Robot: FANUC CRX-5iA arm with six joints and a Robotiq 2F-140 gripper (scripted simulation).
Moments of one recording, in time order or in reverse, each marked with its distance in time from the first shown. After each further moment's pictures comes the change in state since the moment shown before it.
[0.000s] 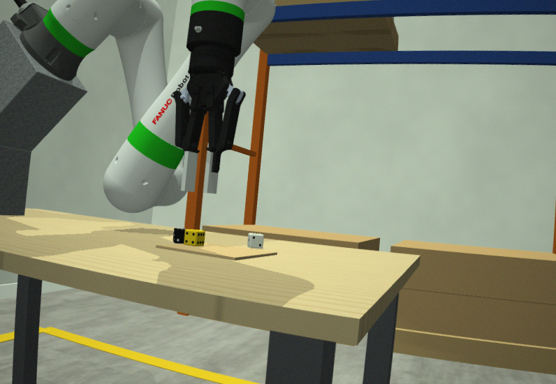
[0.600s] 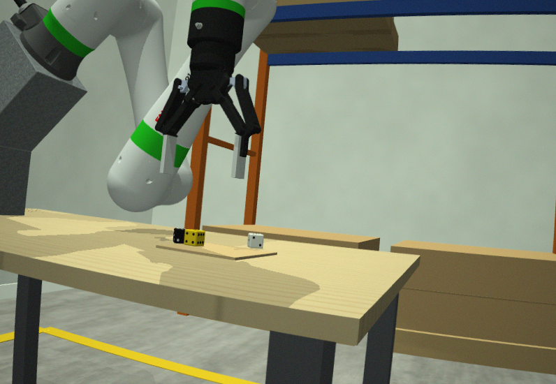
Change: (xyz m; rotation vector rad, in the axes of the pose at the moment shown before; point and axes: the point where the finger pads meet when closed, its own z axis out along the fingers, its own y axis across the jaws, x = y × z) arm 0.000 0.000 -0.006 0.000 0.001 -0.001
